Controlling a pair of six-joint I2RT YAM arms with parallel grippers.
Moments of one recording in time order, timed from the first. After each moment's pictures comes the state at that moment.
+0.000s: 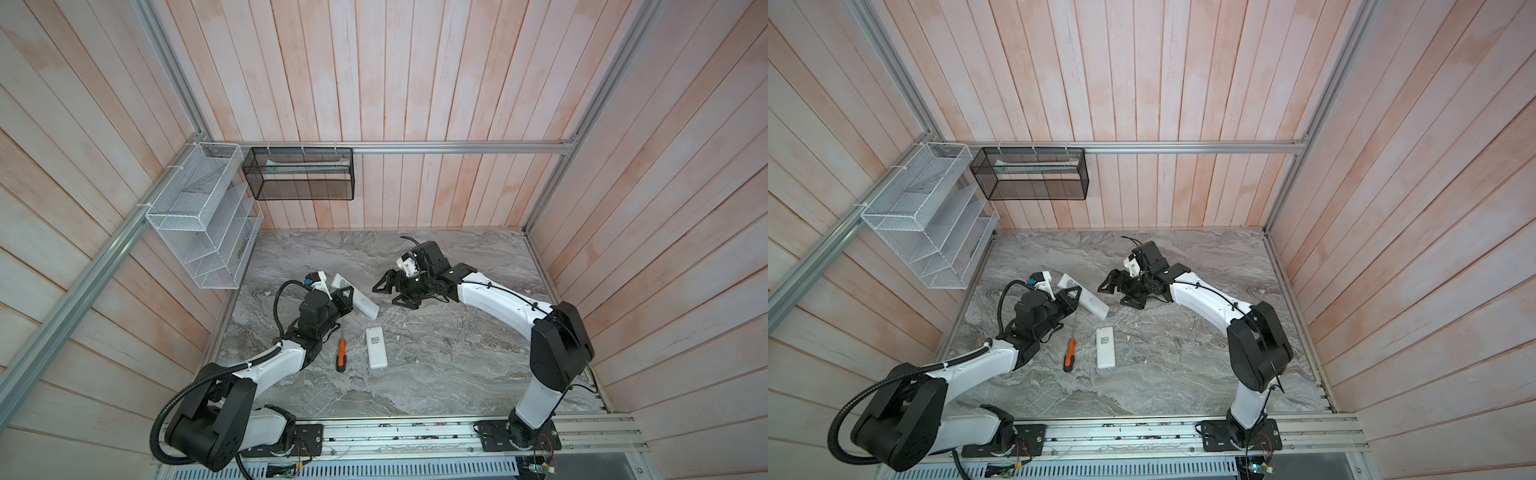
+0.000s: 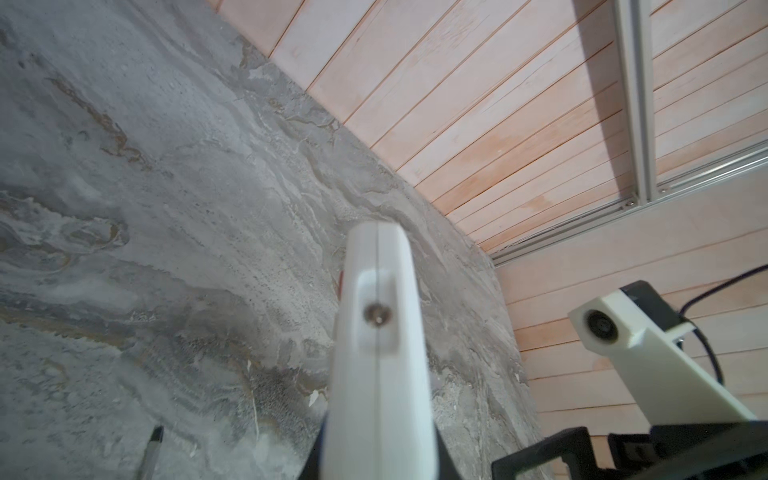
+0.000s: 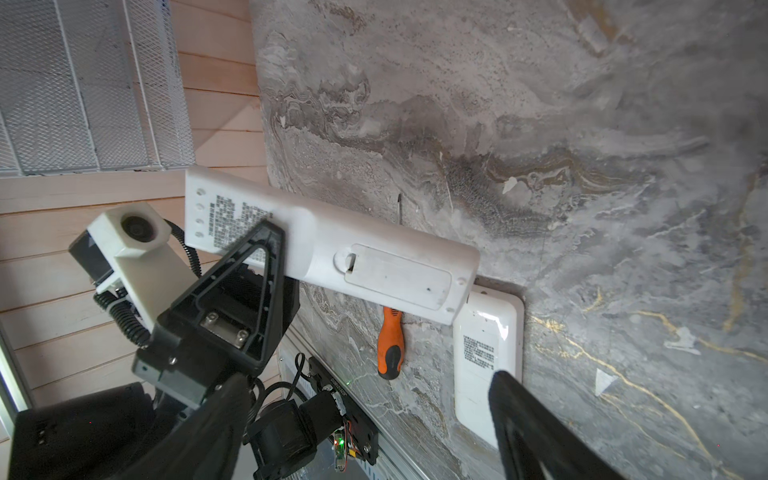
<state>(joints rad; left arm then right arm) -0.41 1.34 0.50 0.53 0.03 -0.85 0.66 1.79 1.38 -0.43 -0.57 0.91</state>
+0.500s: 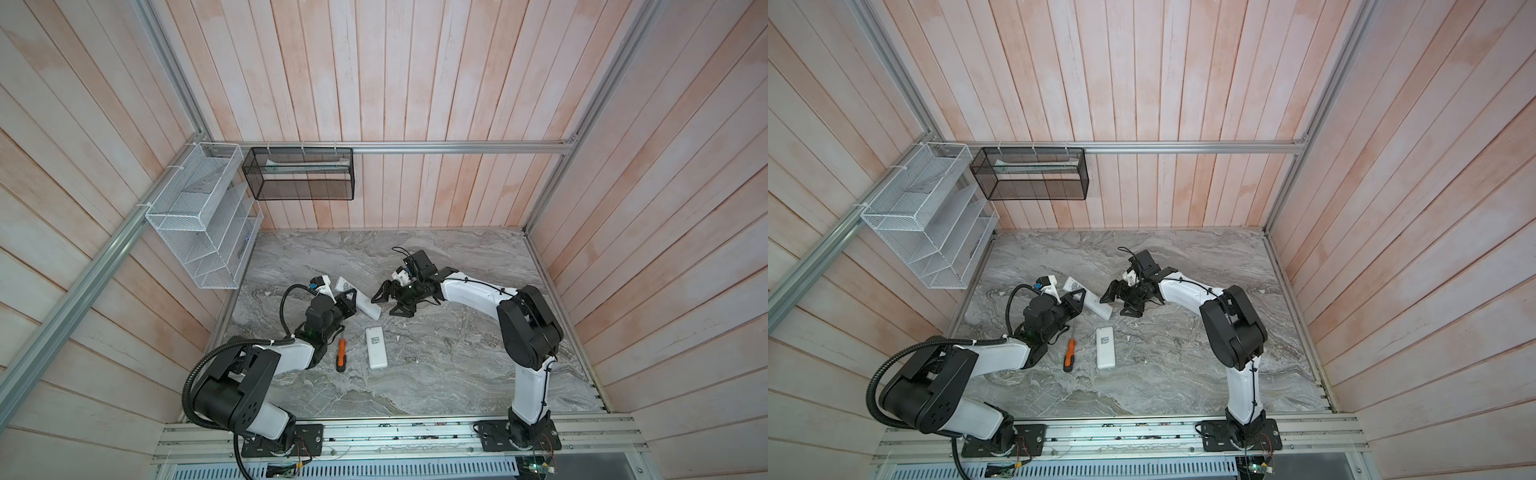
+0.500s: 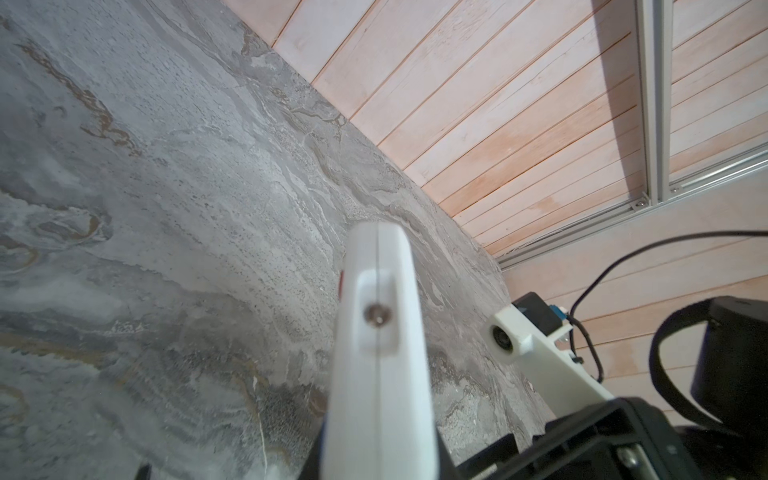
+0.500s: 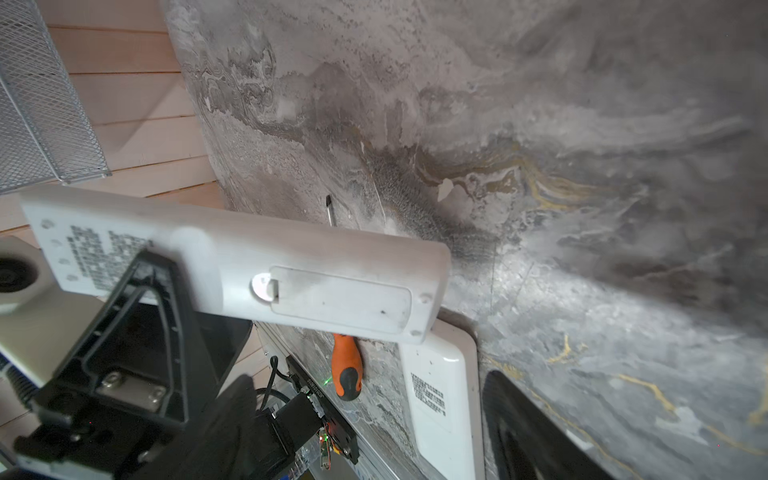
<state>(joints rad) -0.41 1.52 0.43 0.80 0.03 -0.86 0.64 1.98 1.40 -0.41 -0.66 0.89</state>
